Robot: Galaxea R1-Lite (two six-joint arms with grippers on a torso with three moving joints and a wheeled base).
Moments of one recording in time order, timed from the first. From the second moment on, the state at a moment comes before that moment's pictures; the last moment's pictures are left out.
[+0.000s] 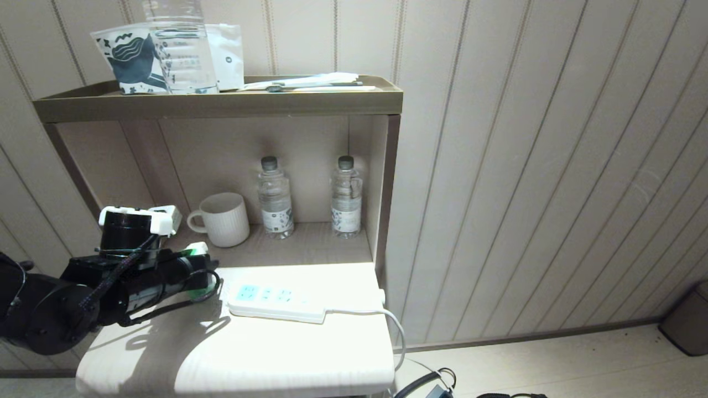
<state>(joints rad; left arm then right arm) -0.23 1.77 -0.63 -0.55 0.17 -0.24 0.00 0.01 0.00 0.01 0.00 0.02</state>
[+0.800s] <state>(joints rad) -0.16 1.82 -0.62 -0.67 0.21 -0.11 0.00 0.01 0.00 0.01 0.00 0.03</state>
